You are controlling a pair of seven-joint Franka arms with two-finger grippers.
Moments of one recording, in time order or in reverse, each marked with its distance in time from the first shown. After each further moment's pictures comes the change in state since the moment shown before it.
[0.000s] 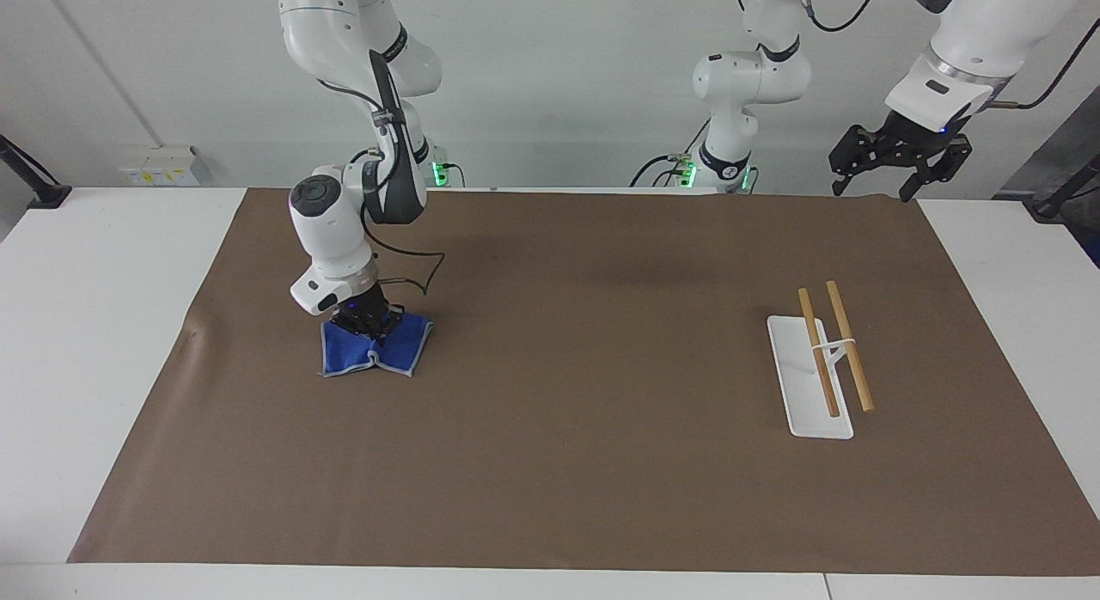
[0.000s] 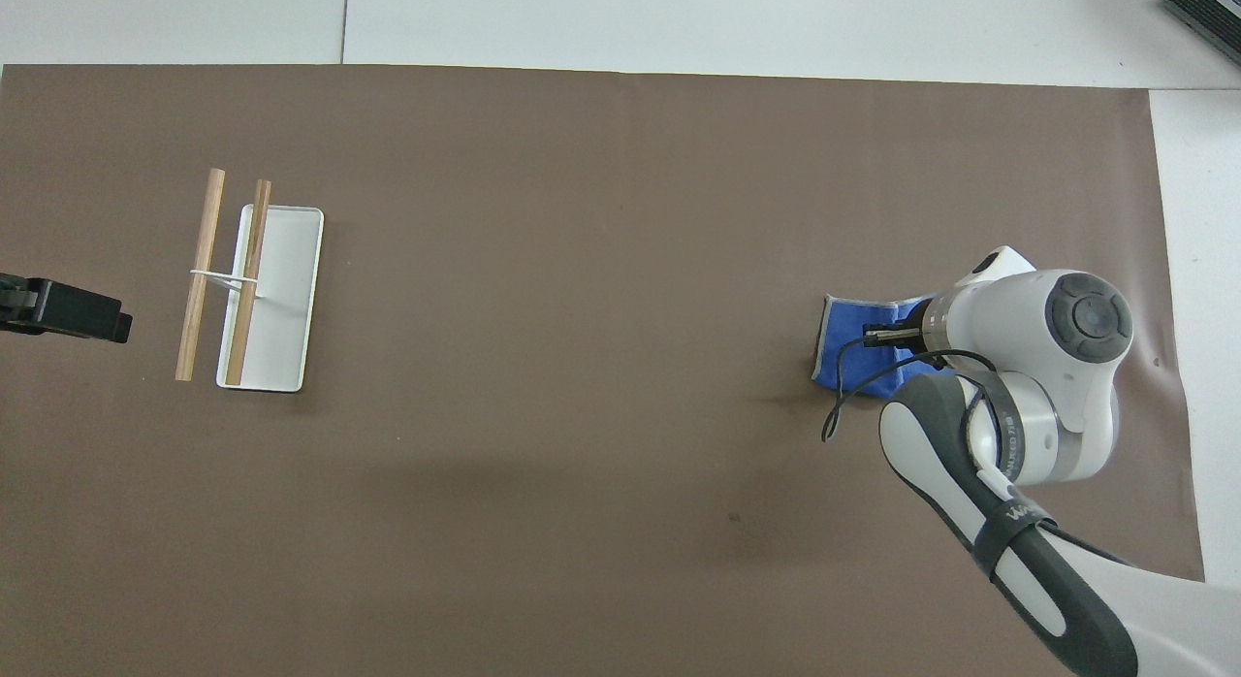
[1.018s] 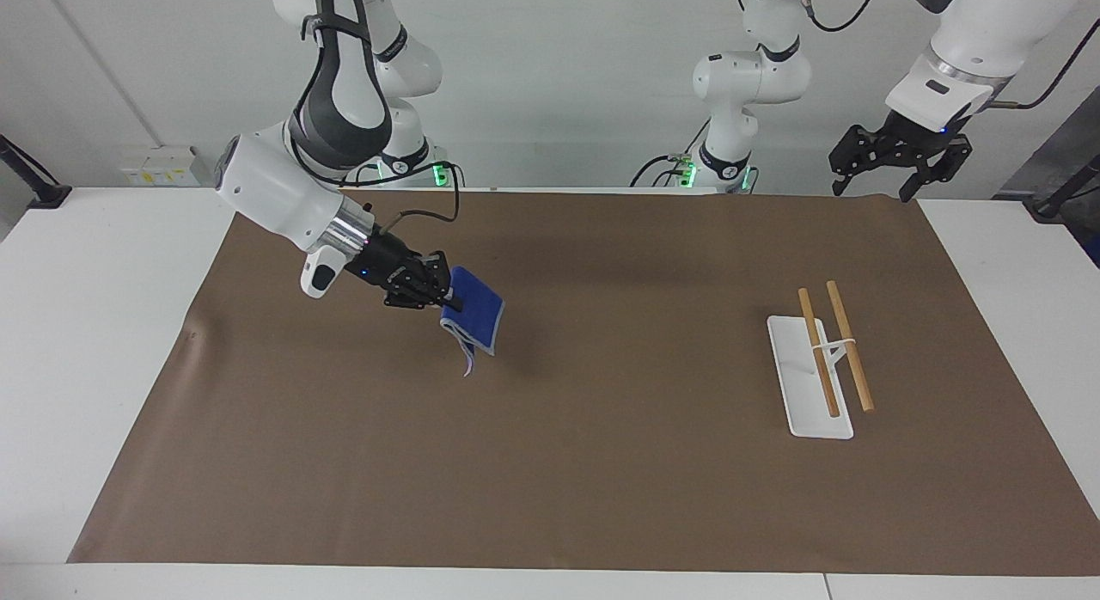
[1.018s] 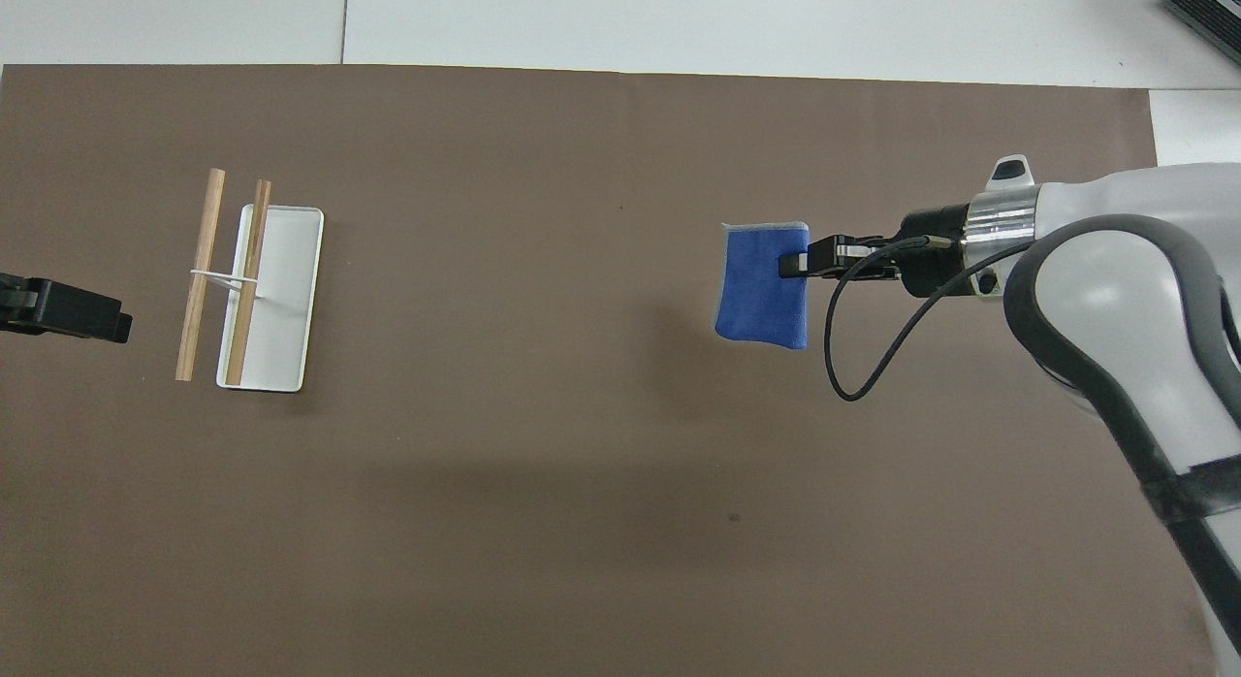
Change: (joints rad) left arm 0.000 0.000 0.000 0.000 0.000 0.000 0.000; right arm -0.014 -0.029 0.028 0.299 0.846 -0.423 -0.339
